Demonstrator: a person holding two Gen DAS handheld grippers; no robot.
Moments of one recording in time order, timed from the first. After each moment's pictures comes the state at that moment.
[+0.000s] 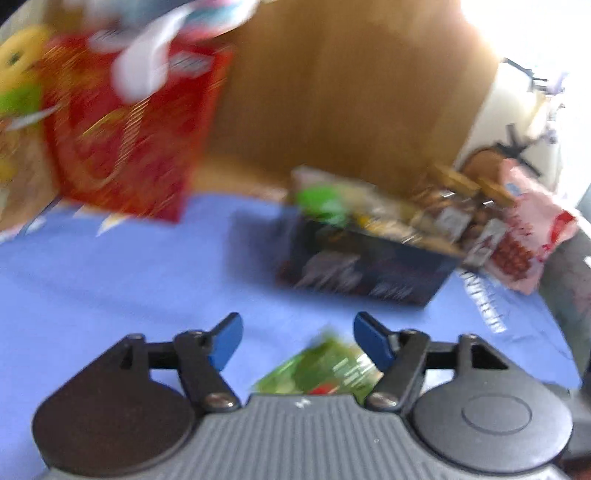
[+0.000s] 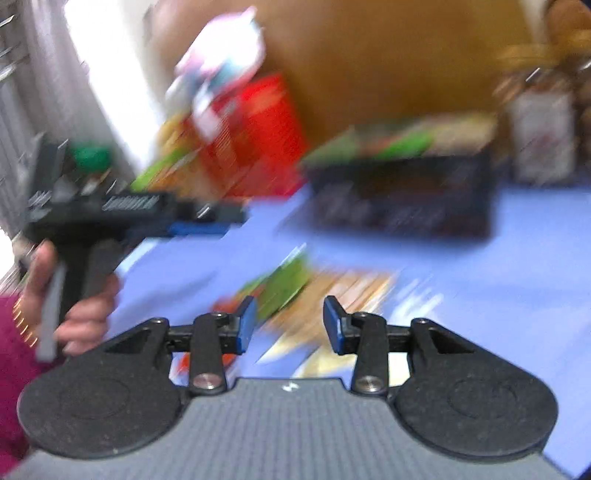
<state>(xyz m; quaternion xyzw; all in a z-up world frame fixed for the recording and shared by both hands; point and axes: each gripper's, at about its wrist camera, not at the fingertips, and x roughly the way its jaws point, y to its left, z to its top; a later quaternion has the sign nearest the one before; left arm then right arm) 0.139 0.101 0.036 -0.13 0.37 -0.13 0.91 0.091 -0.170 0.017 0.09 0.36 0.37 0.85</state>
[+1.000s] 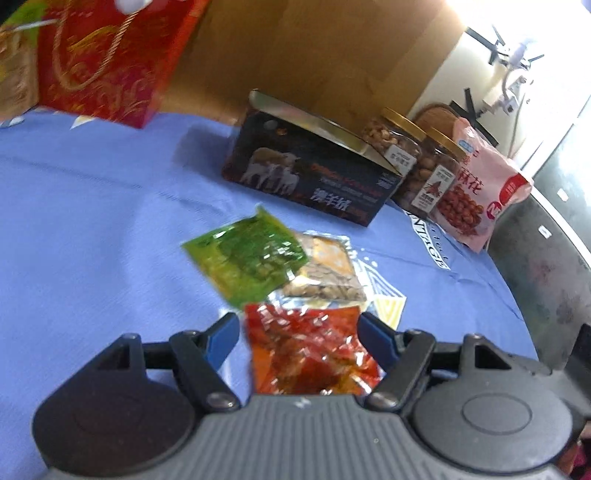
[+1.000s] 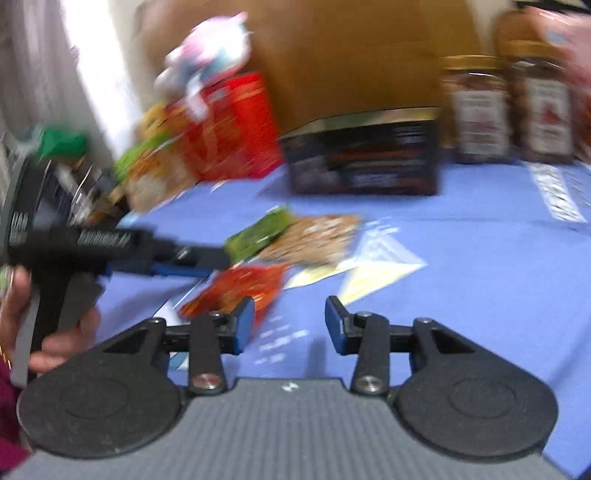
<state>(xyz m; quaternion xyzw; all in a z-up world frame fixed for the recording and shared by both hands) 0.069 0.075 0.001 -0.18 0.39 -0.20 0.88 0.022 -0.179 0.015 0.05 0.33 0.30 0.90</state>
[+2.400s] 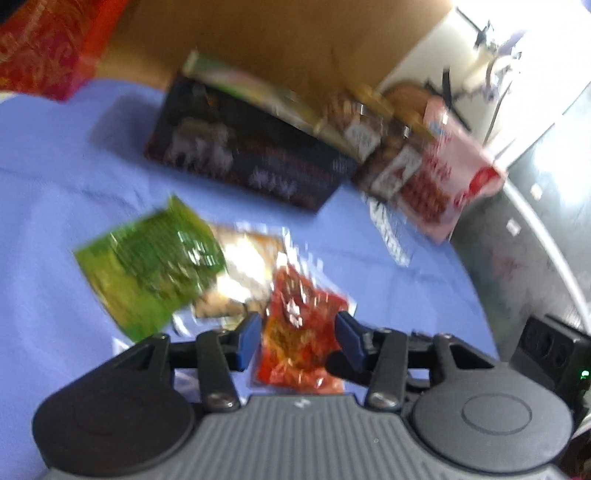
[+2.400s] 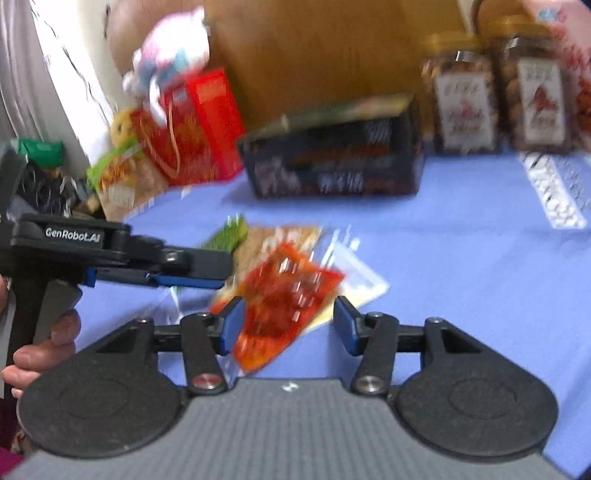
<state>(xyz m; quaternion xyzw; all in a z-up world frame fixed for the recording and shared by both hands) 0.120 0.022 -0.007 -0.20 0.43 -0.28 0.83 0.063 -0.207 -0.001 0.09 0.34 0.26 0.90</state>
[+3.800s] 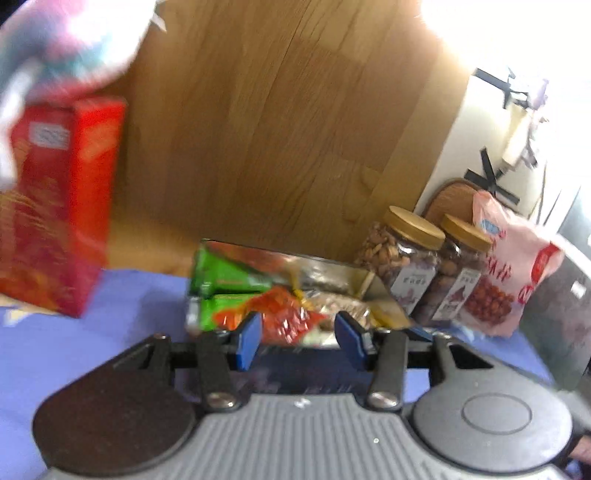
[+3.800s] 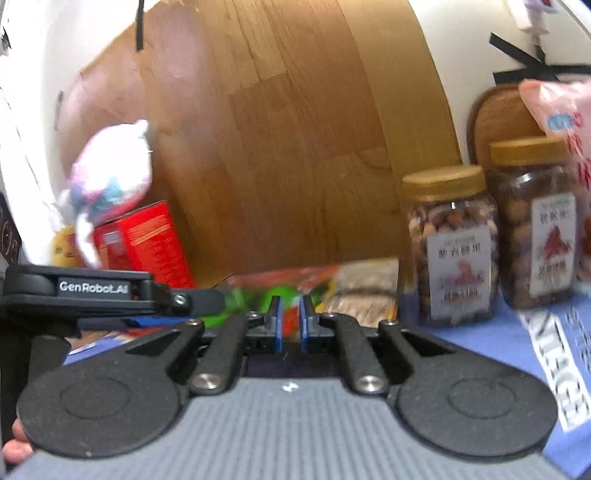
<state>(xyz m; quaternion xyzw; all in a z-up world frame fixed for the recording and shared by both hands) 0.199 0.020 0.075 -0.10 0.29 -0.17 0.93 0.154 -0.201 0.051 0.13 0.20 0.19 0.95</state>
